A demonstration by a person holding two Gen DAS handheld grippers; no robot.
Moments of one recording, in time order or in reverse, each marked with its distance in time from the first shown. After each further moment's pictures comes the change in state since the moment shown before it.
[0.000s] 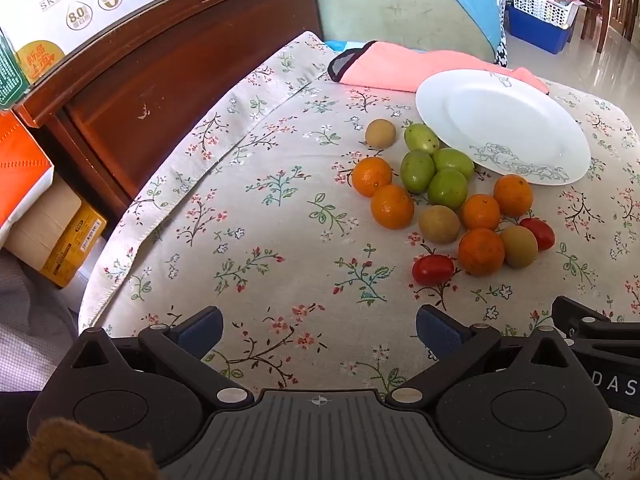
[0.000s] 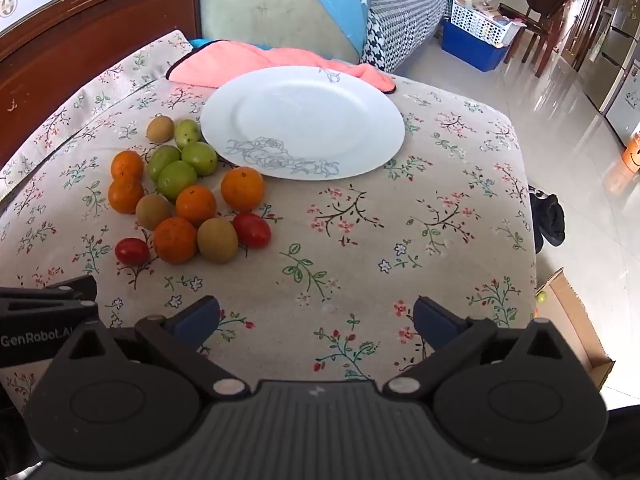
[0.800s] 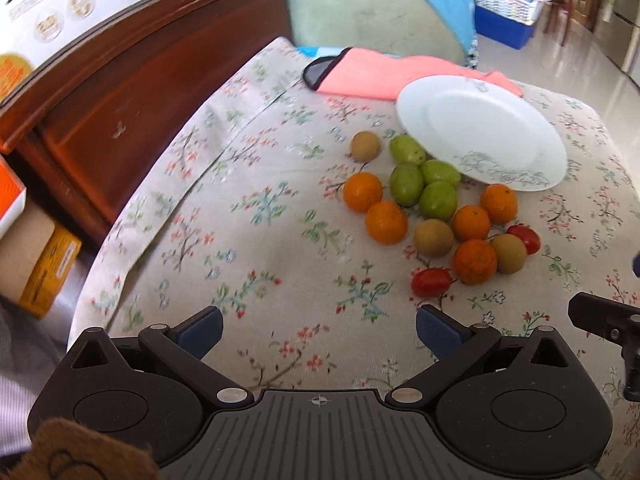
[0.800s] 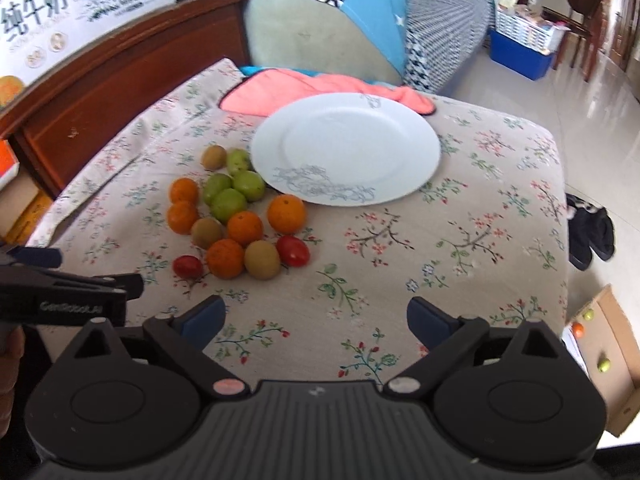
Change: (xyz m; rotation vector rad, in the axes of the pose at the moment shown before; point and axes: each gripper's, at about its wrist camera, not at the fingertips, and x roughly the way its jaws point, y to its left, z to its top) left arm 0.002 0.020 0.015 0.076 -0.012 -0.131; right arm -0.026 -0.021 0.008 -0.022 -0.039 0.256
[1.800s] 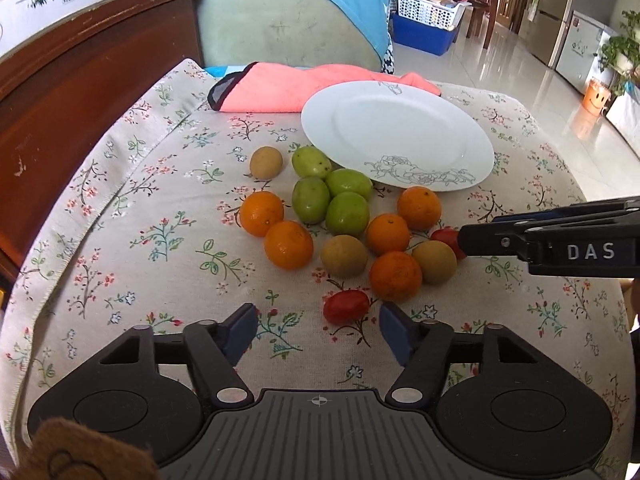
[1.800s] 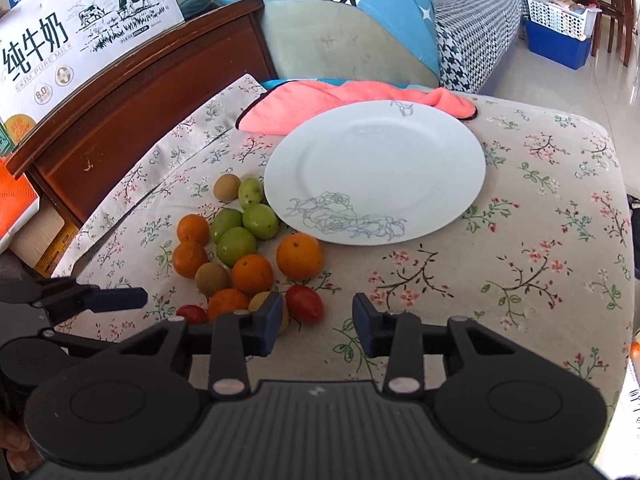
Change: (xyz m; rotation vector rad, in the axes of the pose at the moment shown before) left arm 0.022 -0.024 0.000 0.087 -0.069 -0.207; right arm 0.049 -0.028 0.022 0.076 -0.020 0.151
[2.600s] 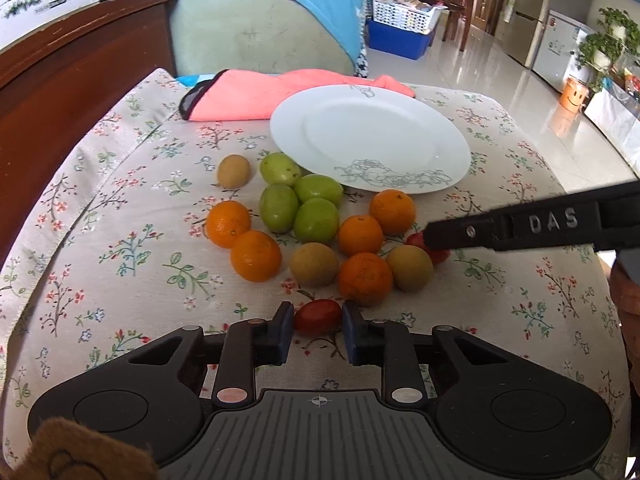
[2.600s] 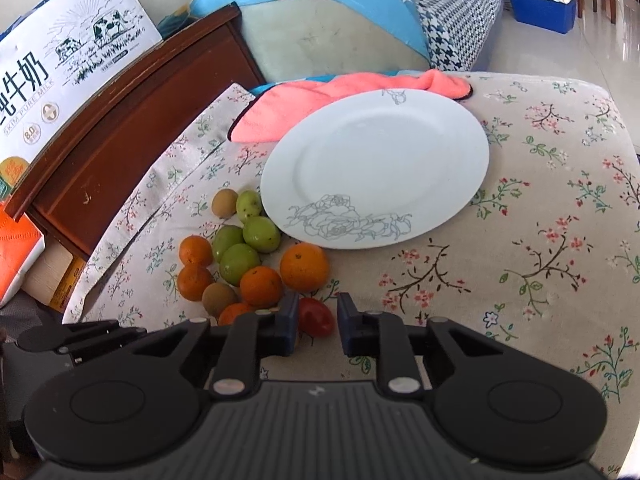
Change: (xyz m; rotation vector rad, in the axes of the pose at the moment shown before) left arm 0.010 -0.007 0.000 0.037 -0.027 -0.048; right arm 0.011 -0.007 0.003 0.112 0.016 0.040
